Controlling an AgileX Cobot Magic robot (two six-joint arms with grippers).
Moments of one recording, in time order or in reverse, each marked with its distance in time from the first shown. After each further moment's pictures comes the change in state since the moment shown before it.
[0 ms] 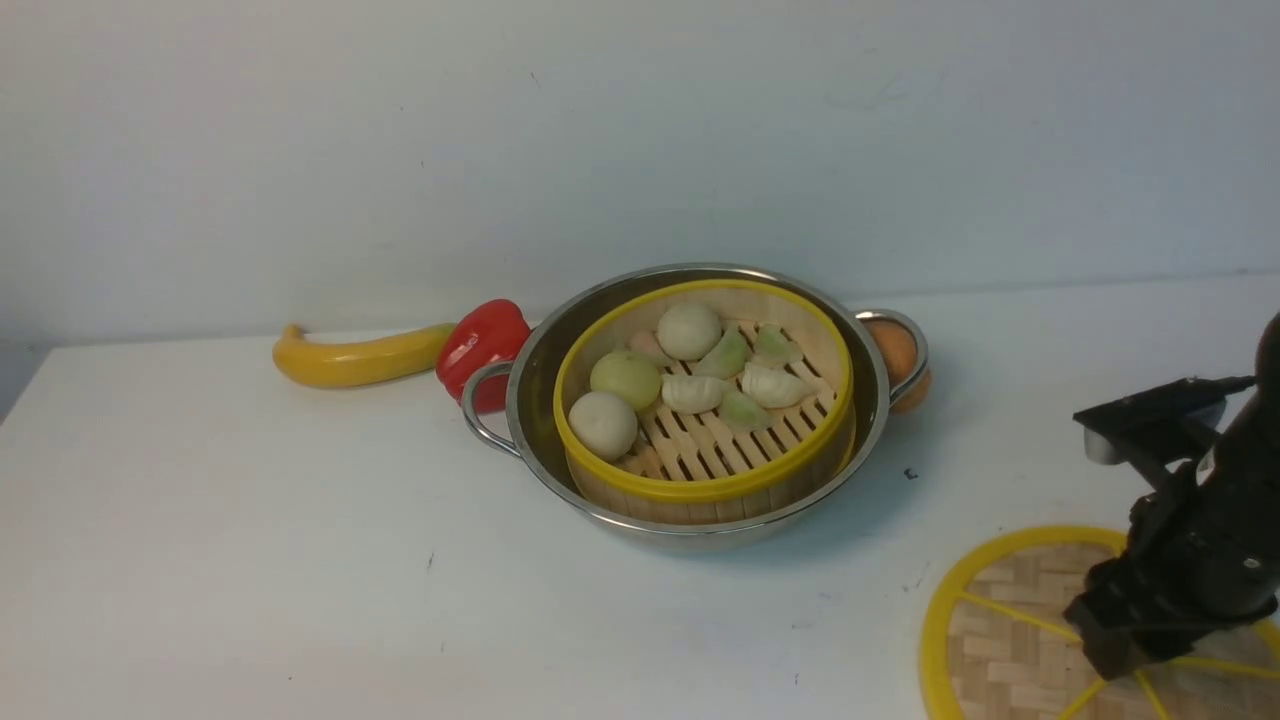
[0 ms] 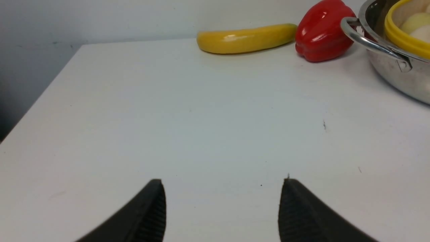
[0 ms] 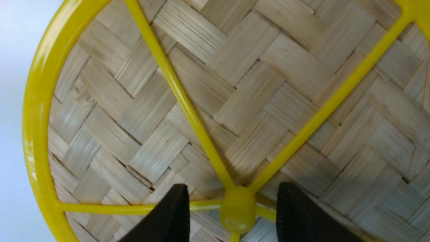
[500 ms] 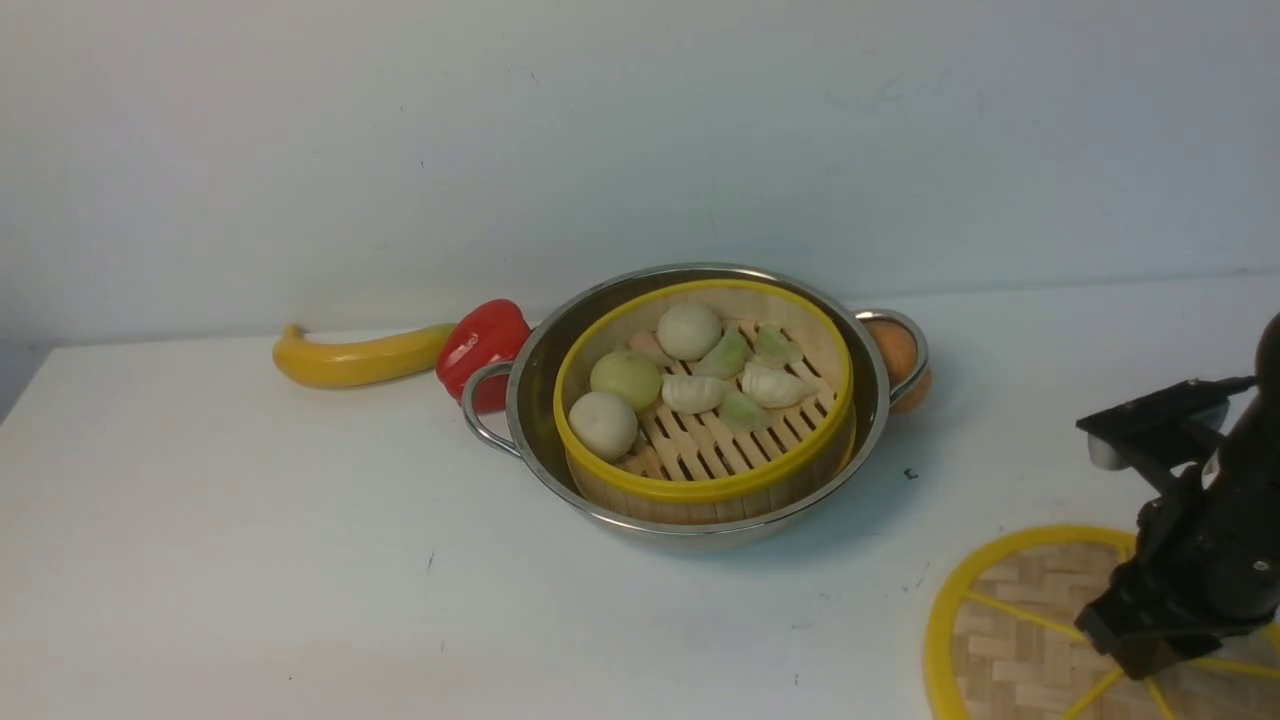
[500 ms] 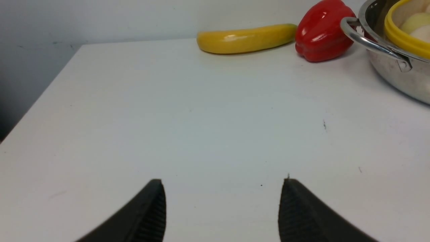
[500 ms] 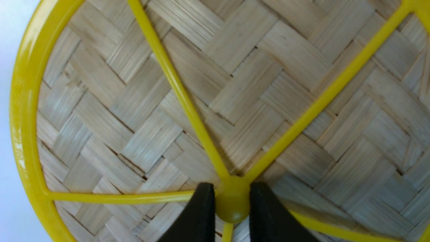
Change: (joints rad) right arm 0.000 0.001 -0.004 -0.035 0.019 0.000; left arm 0.000 0.000 0.000 0.000 0.000 0.000
